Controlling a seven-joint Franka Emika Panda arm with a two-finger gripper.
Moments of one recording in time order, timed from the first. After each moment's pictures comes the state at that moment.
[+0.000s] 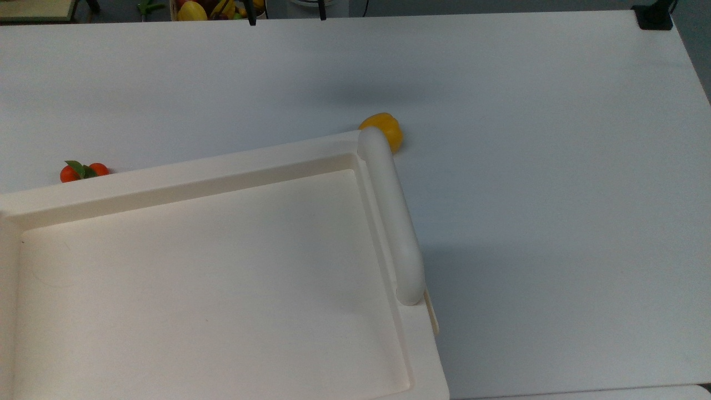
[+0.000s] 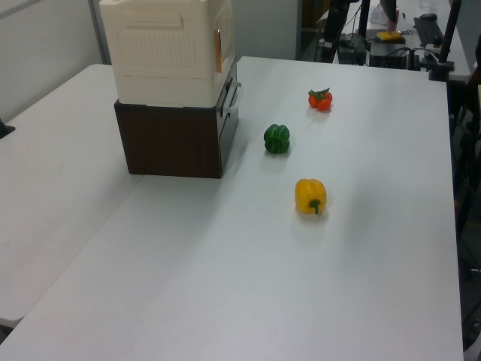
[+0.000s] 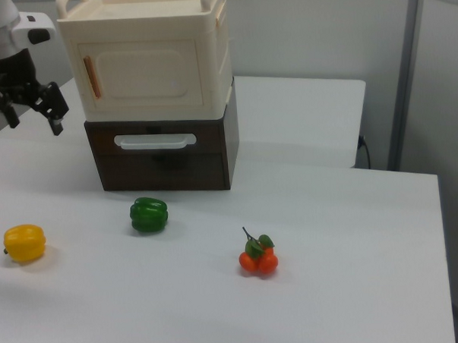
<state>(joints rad) 0.07 -0.02 -0.02 -1.63 0.08 1.78 -0.07</state>
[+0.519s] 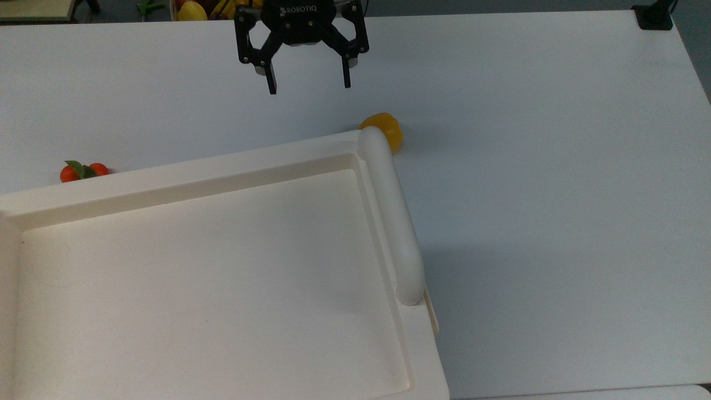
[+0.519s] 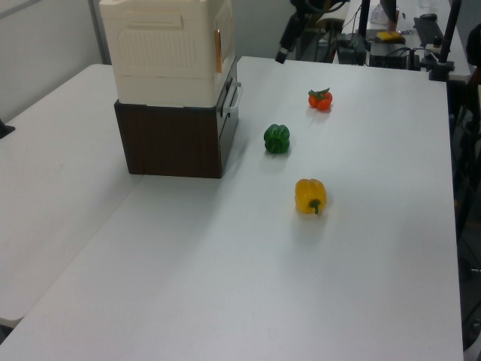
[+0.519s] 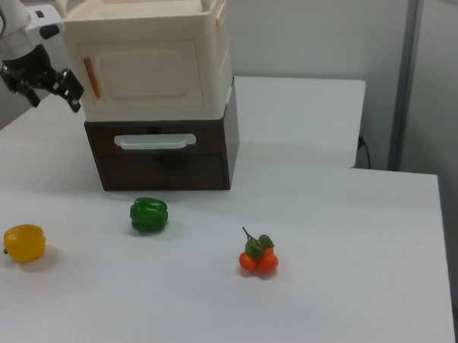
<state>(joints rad) 0.12 0.13 -0.01 -1.56 0.08 2.10 -0.04</state>
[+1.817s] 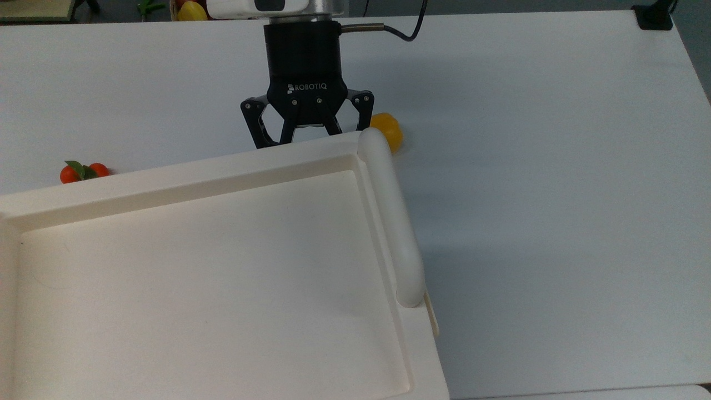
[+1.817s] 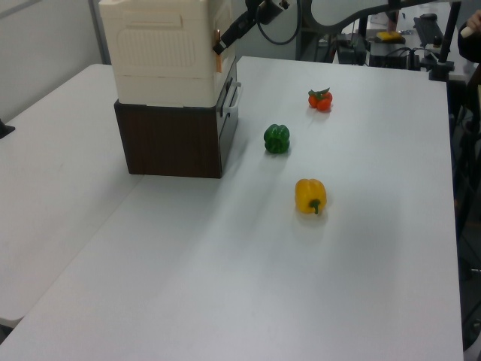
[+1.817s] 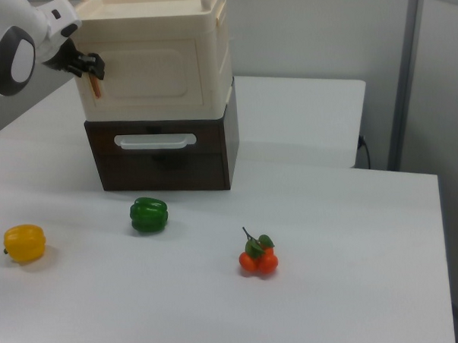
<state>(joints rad) 0.14 0.34 -0.01 -1.47 0.03 2.64 0.00</state>
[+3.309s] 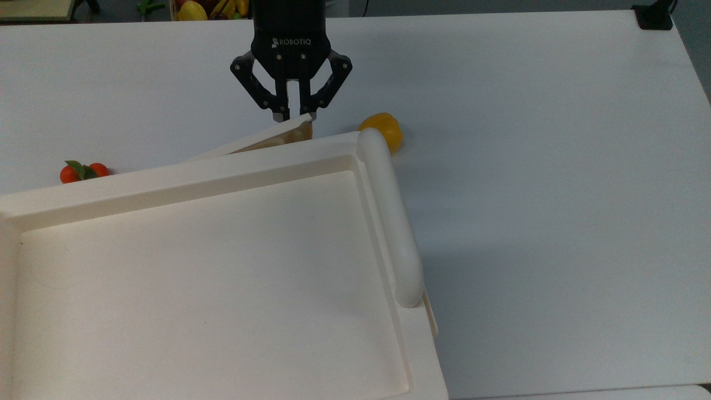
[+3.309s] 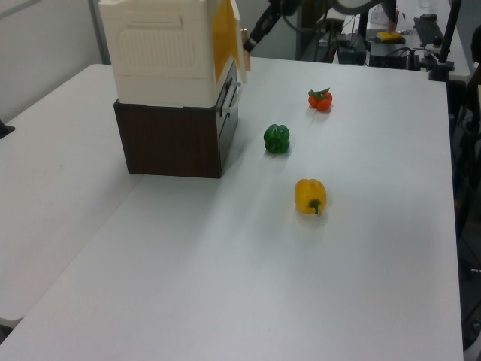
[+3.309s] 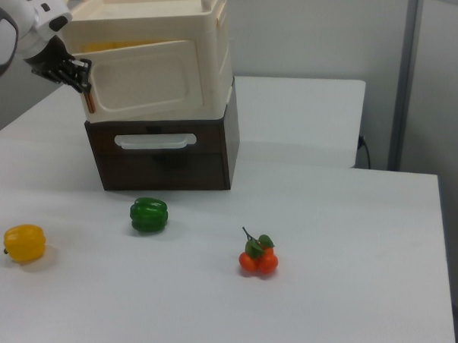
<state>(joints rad) 0.11 0.19 0.00 -1.56 -0.04 2.39 -0.02</state>
